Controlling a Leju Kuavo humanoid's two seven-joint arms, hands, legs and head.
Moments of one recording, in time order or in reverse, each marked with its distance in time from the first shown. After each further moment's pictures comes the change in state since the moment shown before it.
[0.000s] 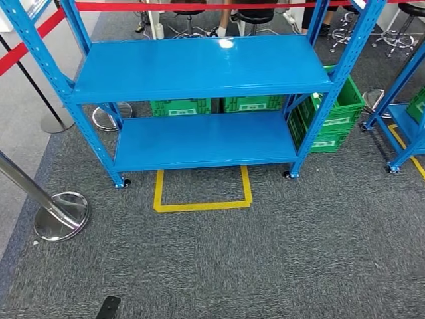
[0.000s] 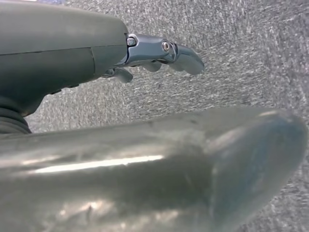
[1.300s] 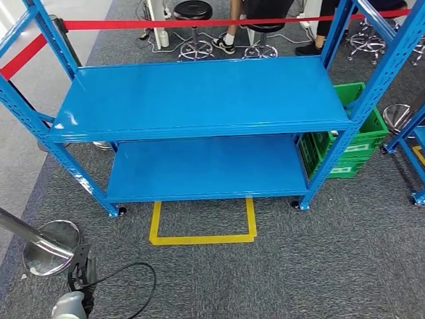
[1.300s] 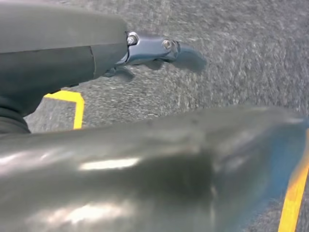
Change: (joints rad) left arm -0.228 0.086 0.048 -0.122 0.263 -0.178 0.291; right arm -0.001 -0.056 0.298 0.119 0.009 0.002 0.020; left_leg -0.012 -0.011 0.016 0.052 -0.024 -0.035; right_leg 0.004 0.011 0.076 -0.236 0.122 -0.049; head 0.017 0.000
